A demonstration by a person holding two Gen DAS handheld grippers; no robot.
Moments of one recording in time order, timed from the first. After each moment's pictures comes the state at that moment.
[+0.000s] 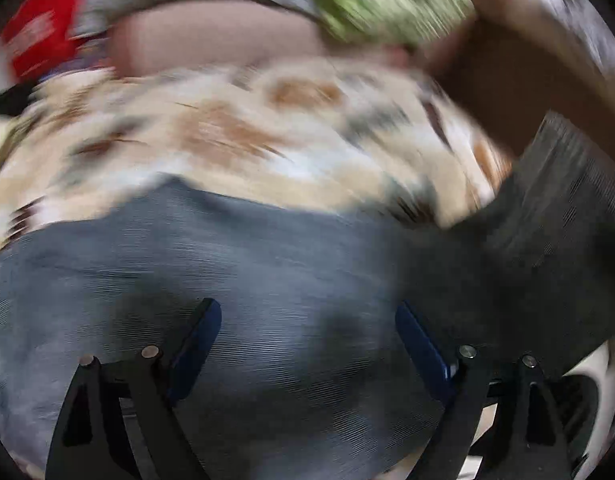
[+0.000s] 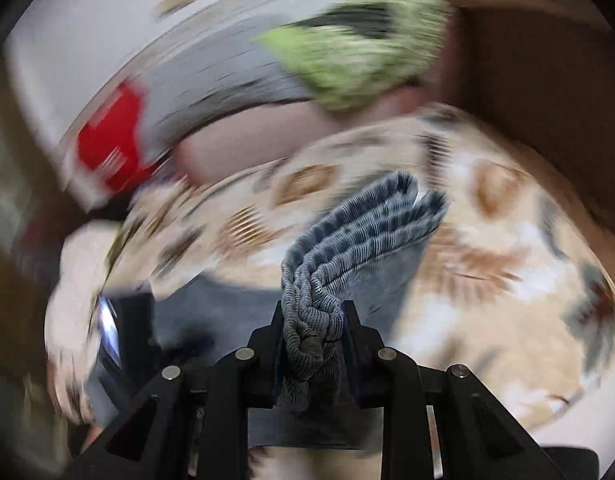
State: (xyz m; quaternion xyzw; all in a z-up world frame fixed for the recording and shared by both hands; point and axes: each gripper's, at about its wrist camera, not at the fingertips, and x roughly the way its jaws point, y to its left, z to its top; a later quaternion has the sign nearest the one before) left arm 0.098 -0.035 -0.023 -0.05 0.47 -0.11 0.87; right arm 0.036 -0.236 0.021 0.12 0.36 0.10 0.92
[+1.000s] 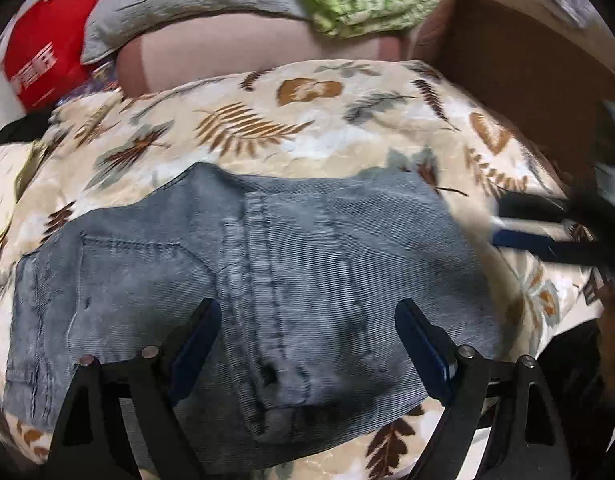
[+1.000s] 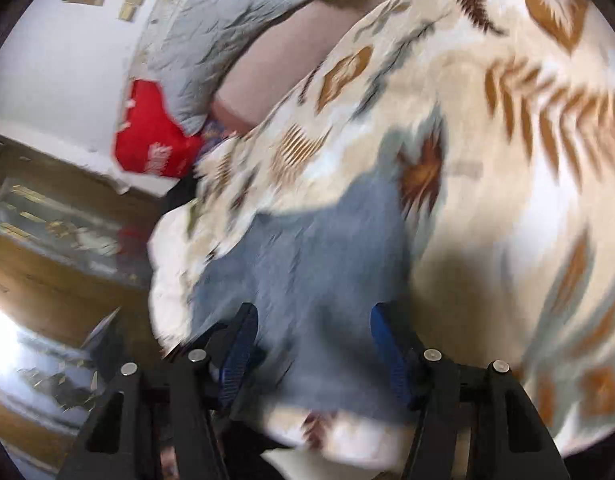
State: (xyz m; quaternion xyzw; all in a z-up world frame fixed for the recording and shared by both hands) left arm 0.055 -0.057 -0.034 0.04 0.48 -0.12 0.87; right arm 0.097 -0.286 -0.065 0.33 0.47 0.23 0.78
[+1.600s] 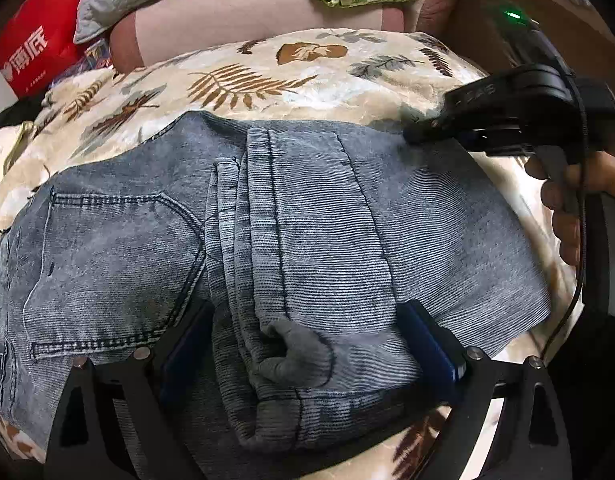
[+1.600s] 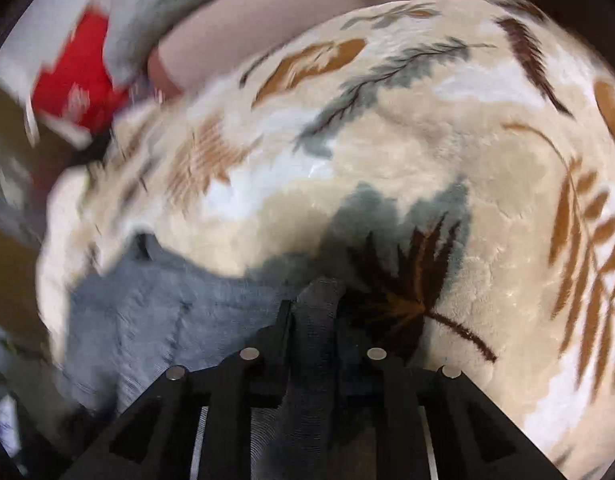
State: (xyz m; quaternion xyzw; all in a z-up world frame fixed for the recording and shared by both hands) left arm 0.055 -0.054 -0.071 0.04 0.51 -0.11 0.85; right arm 0.191 -0.255 -0.089 0.18 0.51 0.16 0.83
